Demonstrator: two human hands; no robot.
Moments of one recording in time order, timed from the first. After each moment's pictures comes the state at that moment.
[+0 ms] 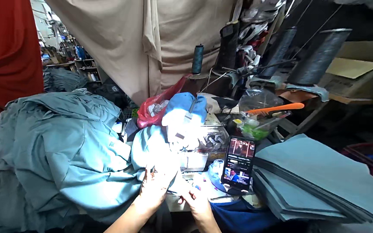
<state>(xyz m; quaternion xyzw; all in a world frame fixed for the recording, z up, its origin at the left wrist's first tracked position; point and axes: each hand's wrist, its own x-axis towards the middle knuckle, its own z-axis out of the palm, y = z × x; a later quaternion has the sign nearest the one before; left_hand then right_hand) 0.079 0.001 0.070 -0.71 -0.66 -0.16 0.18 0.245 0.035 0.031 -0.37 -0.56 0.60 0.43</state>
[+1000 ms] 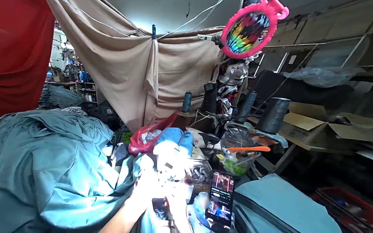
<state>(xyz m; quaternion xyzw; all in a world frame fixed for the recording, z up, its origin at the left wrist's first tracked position) 0.071 0.047 0.150 -0.62 -0.74 -0.21 -0.15 0.201 0.100 0.062 -0.47 -0.64 0.44 0.42</state>
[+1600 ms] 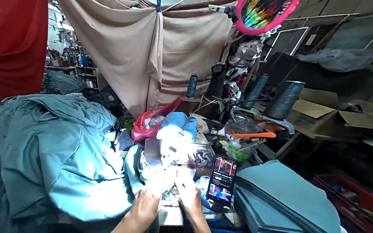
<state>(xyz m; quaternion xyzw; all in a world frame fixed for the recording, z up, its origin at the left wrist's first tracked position) 0.100 -0.019 0.095 -0.69 -0.67 -0.26 0.04 0.240 0.083 0.067 -0.48 -0.76 0.18 0.40</state>
